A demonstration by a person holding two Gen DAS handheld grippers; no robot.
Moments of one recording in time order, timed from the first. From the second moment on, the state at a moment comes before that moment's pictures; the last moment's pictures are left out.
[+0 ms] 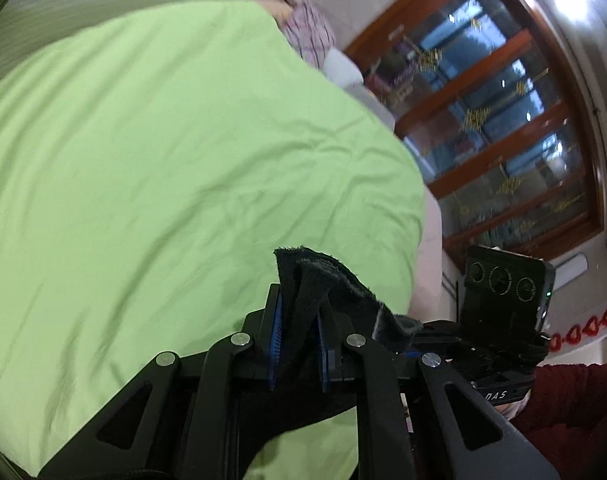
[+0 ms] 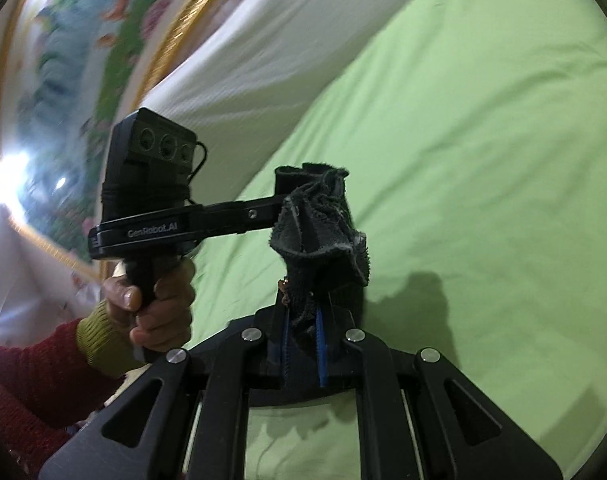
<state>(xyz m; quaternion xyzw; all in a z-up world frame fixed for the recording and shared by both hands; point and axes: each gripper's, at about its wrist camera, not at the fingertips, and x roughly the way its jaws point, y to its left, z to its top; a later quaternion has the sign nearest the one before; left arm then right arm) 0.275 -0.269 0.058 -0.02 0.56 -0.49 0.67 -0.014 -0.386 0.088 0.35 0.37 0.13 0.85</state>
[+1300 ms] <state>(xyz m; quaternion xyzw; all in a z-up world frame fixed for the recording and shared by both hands) 0.204 -0.059 -0.039 -0.22 0.58 -0.28 0.73 0.061 -0.207 0.008 0.18 0.57 0.24 0.77</state>
